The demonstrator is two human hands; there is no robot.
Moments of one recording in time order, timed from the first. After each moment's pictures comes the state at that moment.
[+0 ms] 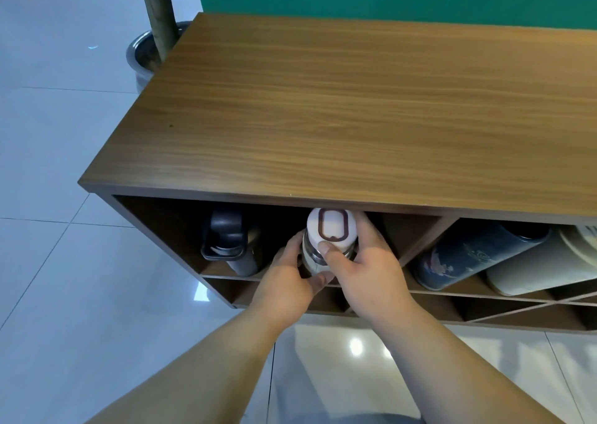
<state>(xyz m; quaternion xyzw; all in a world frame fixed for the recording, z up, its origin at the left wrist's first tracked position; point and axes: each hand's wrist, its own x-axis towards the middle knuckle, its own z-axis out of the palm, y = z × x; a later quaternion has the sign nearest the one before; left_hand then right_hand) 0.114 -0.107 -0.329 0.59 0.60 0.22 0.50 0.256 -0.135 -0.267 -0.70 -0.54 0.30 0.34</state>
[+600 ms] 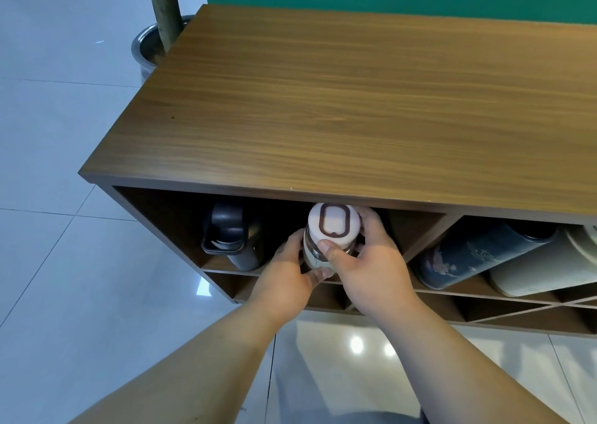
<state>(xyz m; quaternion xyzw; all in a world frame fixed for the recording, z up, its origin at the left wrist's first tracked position) 0.114 -0.105 -0.334 0.59 0.59 0.23 0.50 0.258 -0.133 -0.272 -0.72 -0.49 0.34 0.36</state>
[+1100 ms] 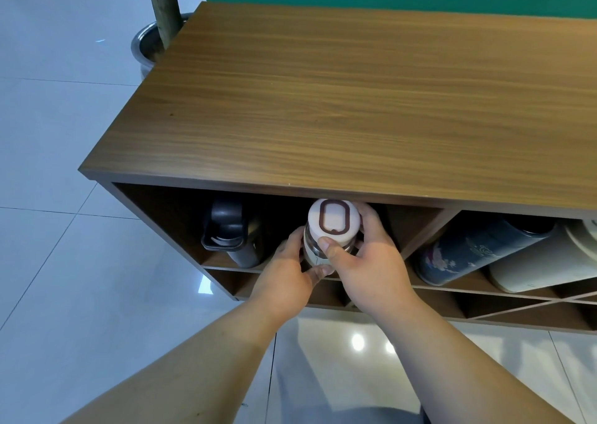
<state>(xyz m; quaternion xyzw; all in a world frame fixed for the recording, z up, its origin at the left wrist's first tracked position) 0.114 -0.108 -0.334 0.60 0.60 0.22 0.48 0.254 -0.137 -0.267 -0.71 -0.50 0.35 0.36</state>
